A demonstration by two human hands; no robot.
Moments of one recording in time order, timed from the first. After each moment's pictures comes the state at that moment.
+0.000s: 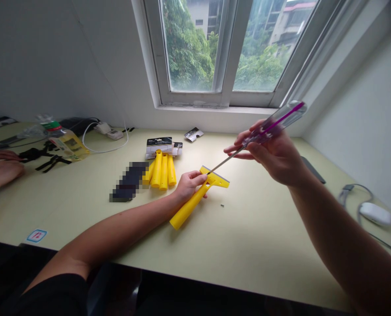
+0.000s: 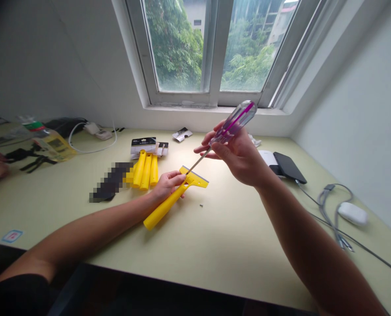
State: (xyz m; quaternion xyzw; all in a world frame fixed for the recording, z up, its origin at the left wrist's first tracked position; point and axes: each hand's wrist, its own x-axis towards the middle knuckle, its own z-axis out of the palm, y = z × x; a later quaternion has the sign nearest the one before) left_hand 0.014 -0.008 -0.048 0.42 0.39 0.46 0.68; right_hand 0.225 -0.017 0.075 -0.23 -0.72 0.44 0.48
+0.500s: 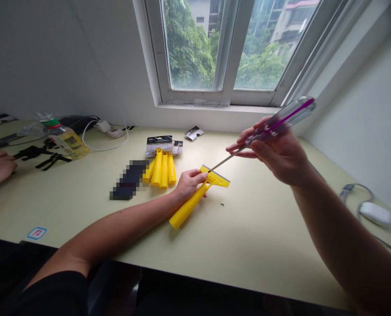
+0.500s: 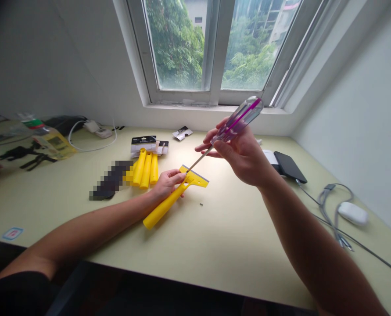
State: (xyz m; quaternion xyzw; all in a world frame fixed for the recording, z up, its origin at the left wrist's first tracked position) left_hand 0.015 -0.007 -0.050 0.43 0.40 0.46 0.67; right_hand 0.226 -0.019 0.077 -0.23 -0.72 0.43 0.49
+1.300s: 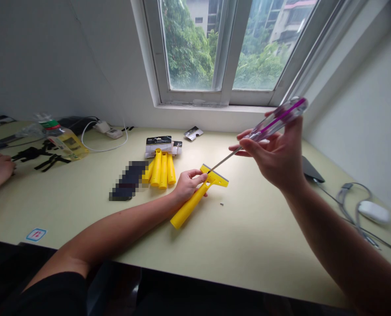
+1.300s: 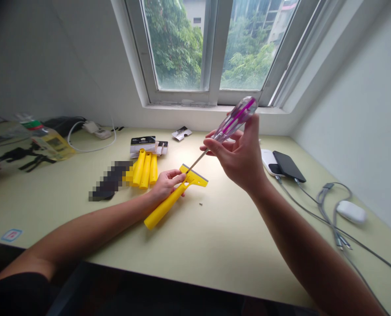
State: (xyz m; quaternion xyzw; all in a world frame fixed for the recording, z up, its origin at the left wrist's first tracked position) left_hand 0.014 -0.010 -0.049 0.44 0.40 0.46 0.66; right_hand 0.210 -0.026 0.069 -0.33 -0.68 0.30 0.59
